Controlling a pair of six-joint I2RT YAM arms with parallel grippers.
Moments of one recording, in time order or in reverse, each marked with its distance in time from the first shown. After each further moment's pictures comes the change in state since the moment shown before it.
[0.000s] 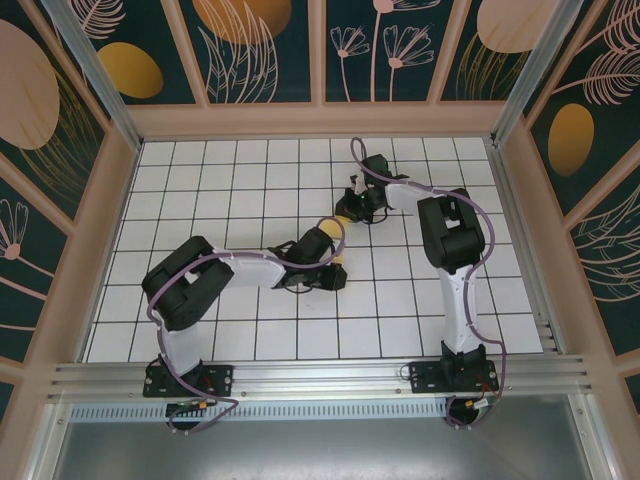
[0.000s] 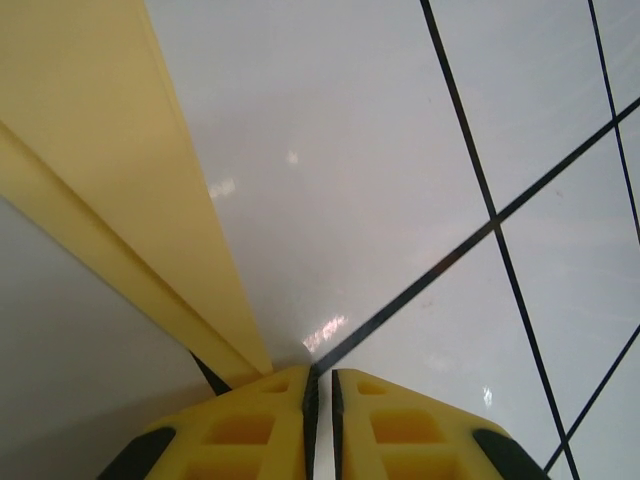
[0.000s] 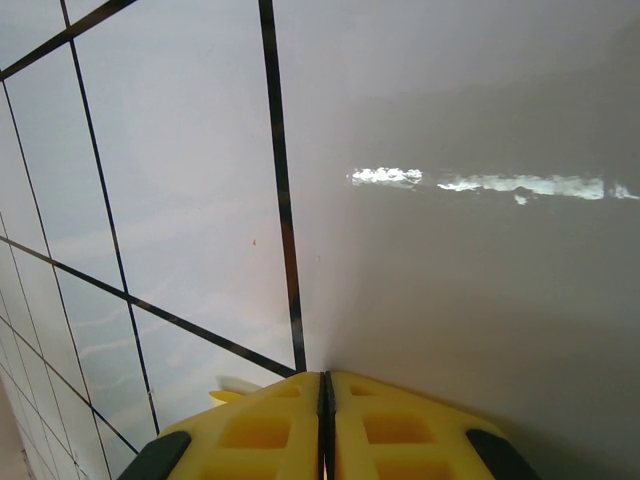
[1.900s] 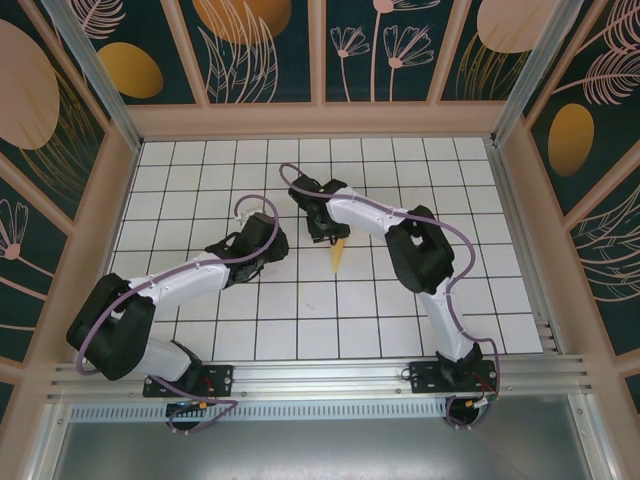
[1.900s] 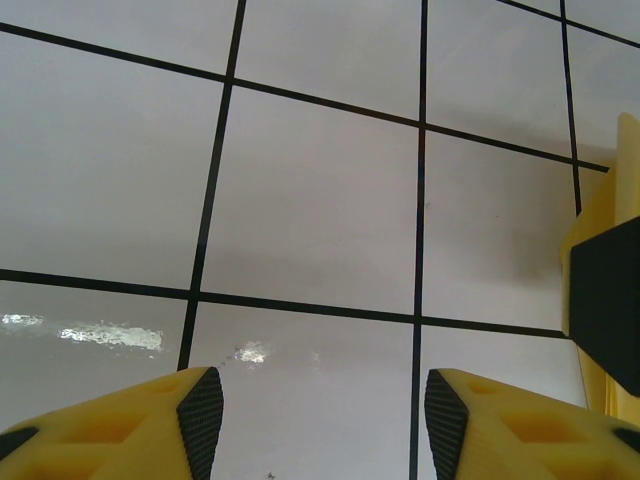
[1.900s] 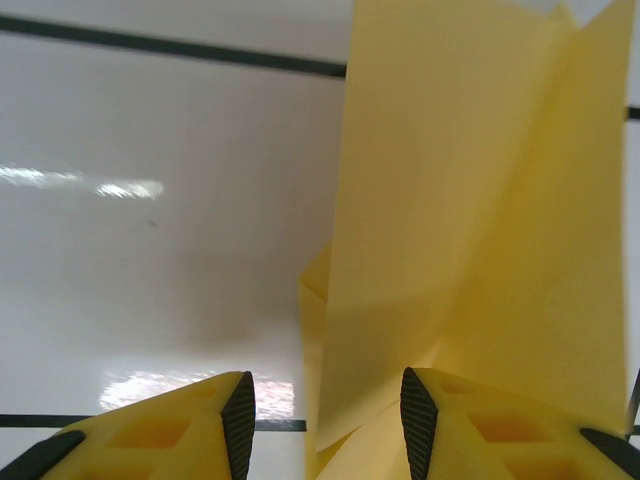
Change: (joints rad) left arm 0.228 -0.434 -0.175 -0.201 -0.573 -0.129; right arm 0.400 -0.023 0.222 -0.572 0.805 -0.009
